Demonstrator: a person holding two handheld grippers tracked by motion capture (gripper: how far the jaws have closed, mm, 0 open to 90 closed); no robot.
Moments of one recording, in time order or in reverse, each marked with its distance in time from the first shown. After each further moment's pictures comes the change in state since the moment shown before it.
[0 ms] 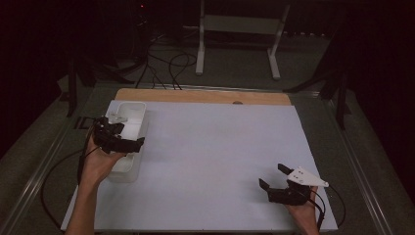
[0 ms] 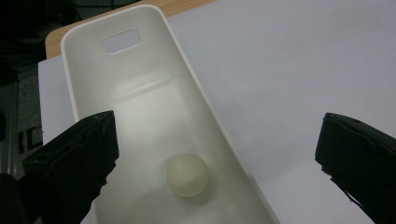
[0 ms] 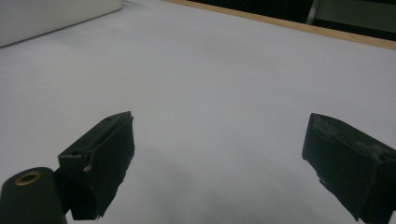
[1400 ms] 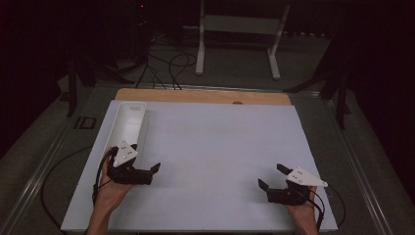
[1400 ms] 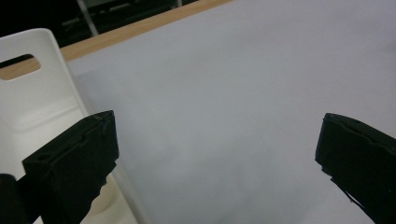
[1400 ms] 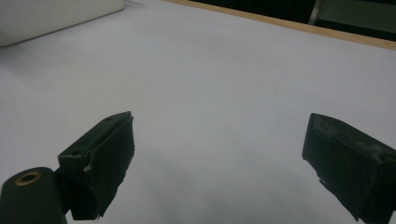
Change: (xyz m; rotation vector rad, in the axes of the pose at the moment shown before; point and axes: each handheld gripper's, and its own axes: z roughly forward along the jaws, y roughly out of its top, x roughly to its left) left arm -0.057 -0.063 -0.004 -0.254 -0.174 0.125; right arm 0.002 0.000 0.001 -0.003 0.006 -0.002
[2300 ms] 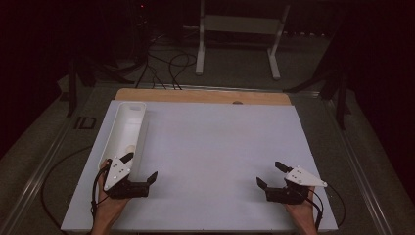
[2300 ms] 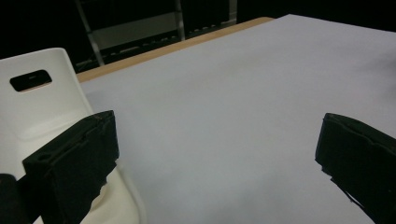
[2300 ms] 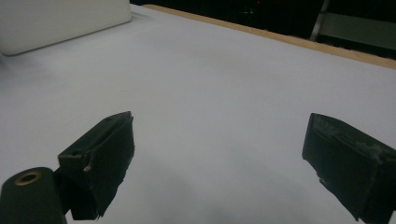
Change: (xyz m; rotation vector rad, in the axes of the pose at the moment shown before) left arm -0.011 -0.039 -0.017 -0.186 0.025 -0.001; right arm 0.002 0.005 0.002 -0.047 0.013 -0.028
